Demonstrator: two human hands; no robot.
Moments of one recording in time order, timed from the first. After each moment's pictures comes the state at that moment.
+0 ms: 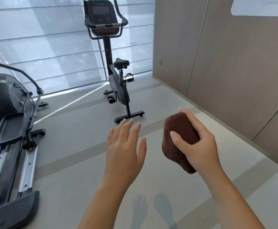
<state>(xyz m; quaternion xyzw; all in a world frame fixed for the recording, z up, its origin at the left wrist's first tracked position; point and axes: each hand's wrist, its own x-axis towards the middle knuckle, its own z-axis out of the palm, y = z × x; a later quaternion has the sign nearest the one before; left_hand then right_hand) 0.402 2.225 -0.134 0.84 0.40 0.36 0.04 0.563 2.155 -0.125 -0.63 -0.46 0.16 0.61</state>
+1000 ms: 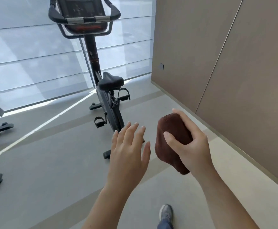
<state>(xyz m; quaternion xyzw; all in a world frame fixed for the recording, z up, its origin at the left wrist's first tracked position) 0.656 2.846 -0.156 0.85 0.39 0.35 0.08 0.799 2.785 -0.141 -0.66 -0.45 0.17 0.58</state>
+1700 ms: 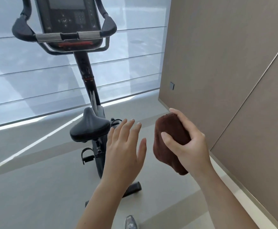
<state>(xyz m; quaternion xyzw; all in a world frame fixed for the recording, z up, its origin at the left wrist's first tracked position) 0.928 3.224 -0.143 0.83 0.43 0.36 0.05 1.077 3.171 -0.131 -0.62 -0.50 0.19 0.57</state>
